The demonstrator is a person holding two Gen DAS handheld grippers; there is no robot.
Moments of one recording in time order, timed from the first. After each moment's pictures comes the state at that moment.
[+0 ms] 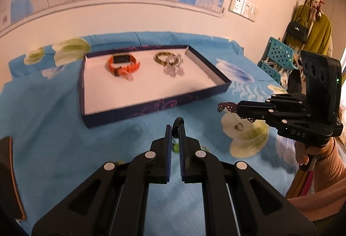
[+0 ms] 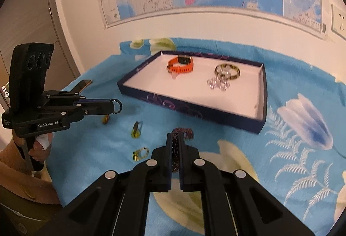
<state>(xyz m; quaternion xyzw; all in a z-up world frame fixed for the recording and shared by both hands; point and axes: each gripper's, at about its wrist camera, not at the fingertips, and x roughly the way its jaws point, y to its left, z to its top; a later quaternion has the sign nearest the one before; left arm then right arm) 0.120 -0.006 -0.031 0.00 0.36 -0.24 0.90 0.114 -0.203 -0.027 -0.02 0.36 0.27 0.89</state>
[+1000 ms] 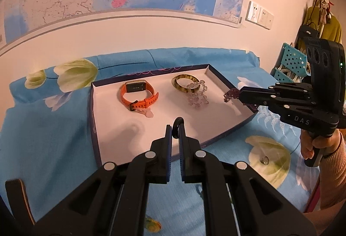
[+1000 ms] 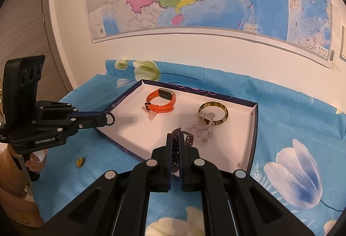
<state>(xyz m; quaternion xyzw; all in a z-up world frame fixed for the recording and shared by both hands) 0.196 -0.006 -0.015 0.02 0.35 -0.21 0.91 0.202 -0.198 -0.007 -0.03 0.34 0.26 0.90</state>
